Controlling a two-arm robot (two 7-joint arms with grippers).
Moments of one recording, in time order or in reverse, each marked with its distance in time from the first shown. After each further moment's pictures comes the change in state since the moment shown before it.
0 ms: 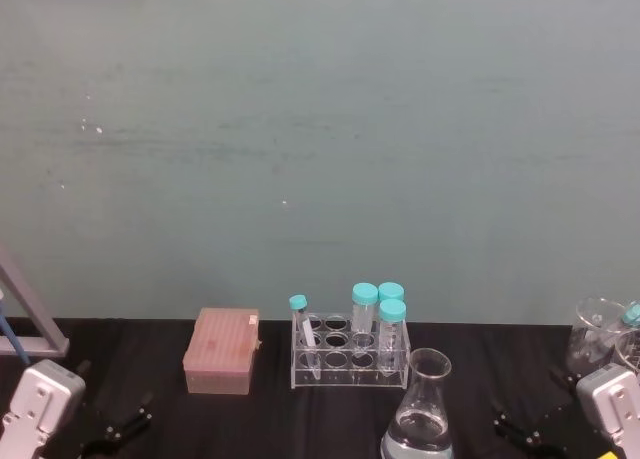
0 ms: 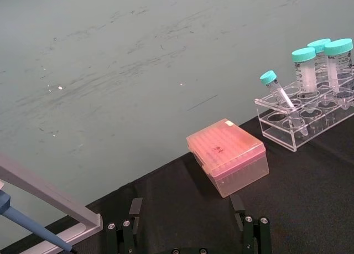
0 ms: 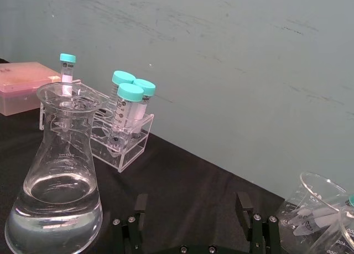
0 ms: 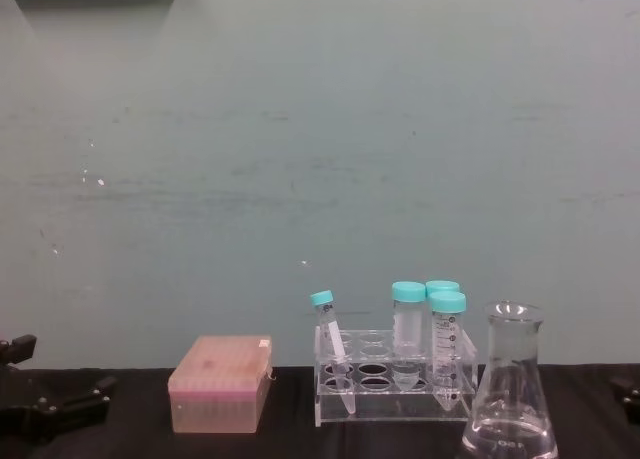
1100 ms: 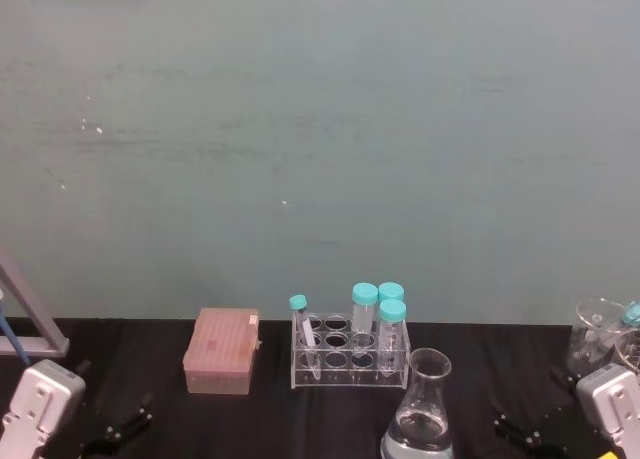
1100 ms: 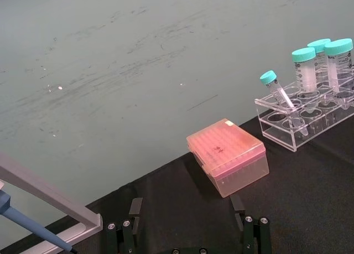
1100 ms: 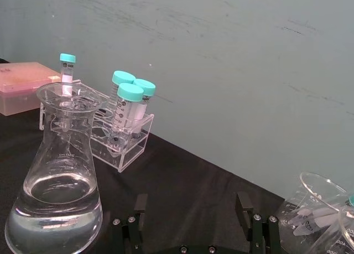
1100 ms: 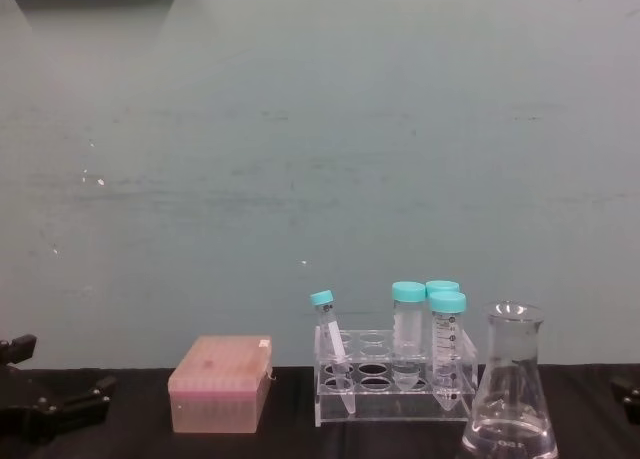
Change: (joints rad) left arm 0.000 0.000 0.000 0.000 0.000 0.000 0.000; right arm 0.000 0.000 0.000 0.000 0.000 0.000 0.000
